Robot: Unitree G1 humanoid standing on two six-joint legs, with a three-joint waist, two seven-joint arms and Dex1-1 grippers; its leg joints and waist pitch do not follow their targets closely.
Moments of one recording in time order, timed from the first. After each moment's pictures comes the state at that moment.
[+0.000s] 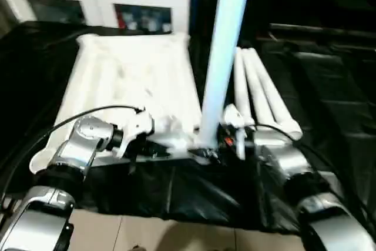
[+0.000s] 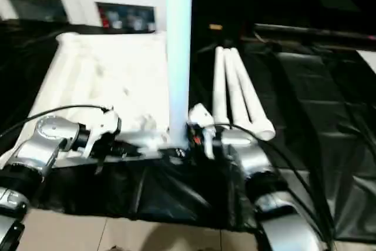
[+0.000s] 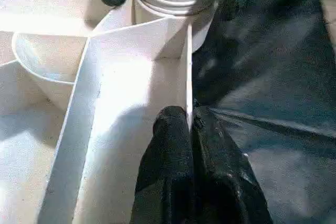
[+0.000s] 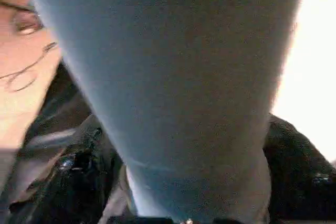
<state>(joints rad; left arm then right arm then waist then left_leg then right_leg) -0.60 0.46 -0.22 0.71 0.01 -0.05 -1.45 -0.58 -0.21 0.19 0.73 0.12 0.05 1.27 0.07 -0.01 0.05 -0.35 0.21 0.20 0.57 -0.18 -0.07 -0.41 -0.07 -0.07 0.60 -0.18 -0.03</state>
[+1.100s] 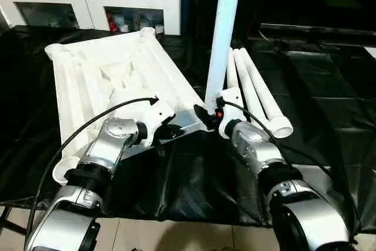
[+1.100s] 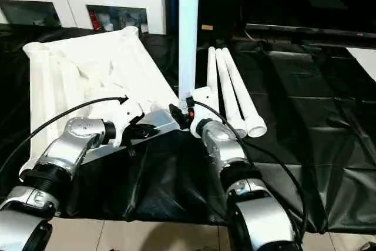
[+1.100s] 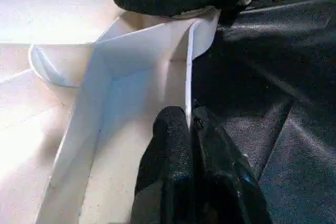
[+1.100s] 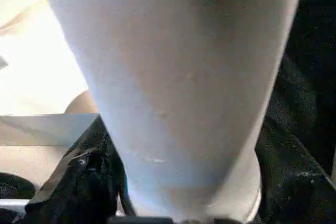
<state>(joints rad) -0.61 0.27 -0.17 0.64 0.11 0.16 -0.93 -0.74 0.01 -0.01 1.04 0.09 -0.06 0.39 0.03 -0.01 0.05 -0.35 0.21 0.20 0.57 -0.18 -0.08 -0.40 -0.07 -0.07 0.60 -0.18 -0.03</state>
